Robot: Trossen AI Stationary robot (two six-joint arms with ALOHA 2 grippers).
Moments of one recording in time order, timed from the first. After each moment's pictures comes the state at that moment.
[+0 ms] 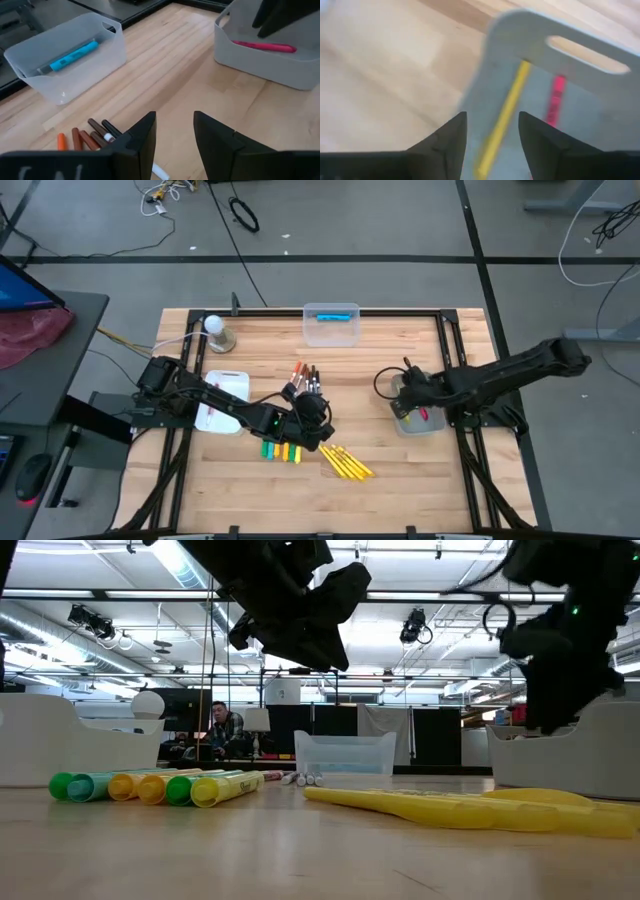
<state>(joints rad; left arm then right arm) -0.32 1.84 1.20 -0.19 -0.93 -0.66 0.19 1.07 0.64 -0.84 0.32 1.13</state>
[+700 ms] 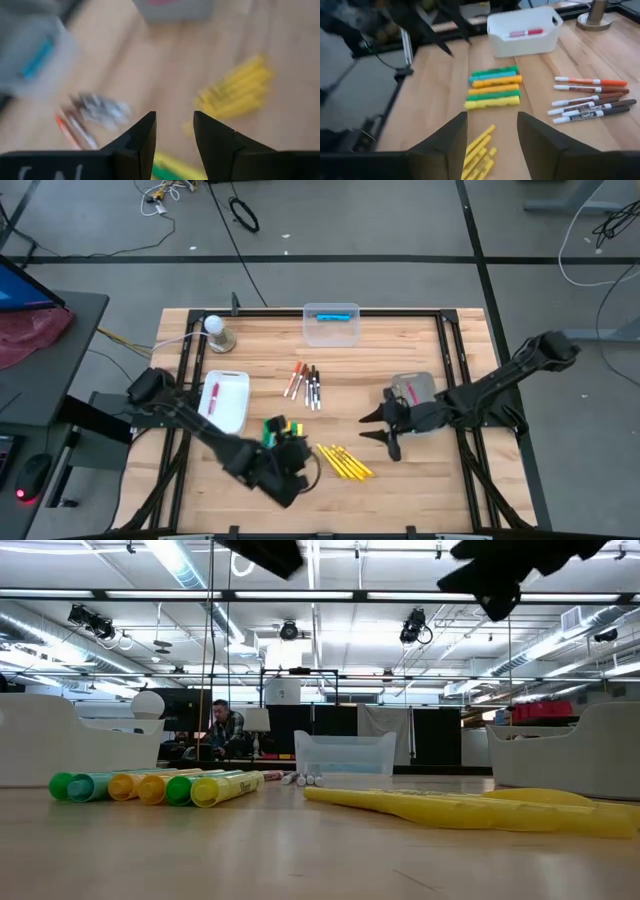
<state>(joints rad) -0.62 1.84 1.55 -0.86 -0.79 -0.74 0.45 1.18 0.64 0.11 0.35 0.35</state>
